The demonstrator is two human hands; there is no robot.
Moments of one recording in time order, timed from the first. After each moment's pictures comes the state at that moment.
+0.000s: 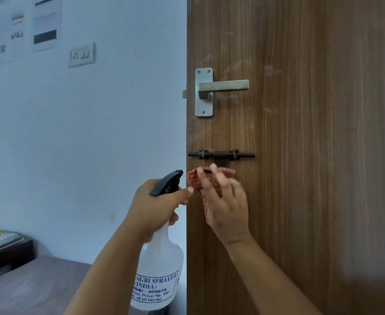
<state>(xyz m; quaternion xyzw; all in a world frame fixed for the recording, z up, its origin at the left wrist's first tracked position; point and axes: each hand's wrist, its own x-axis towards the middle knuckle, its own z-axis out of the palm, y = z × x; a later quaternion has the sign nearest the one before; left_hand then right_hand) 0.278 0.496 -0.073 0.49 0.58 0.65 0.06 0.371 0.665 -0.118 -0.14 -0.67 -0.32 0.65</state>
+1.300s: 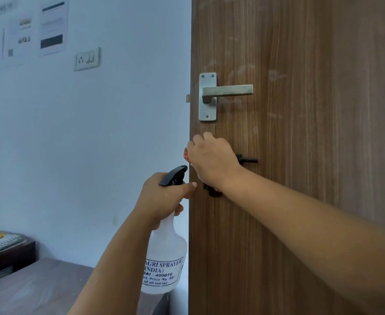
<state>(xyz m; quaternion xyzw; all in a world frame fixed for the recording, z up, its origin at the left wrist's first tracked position) 0.273 0.513 -0.051 0.49 0.61 0.63 0.04 0.365 0.621 0.013 -0.20 -0.78 -0.44 0.40</state>
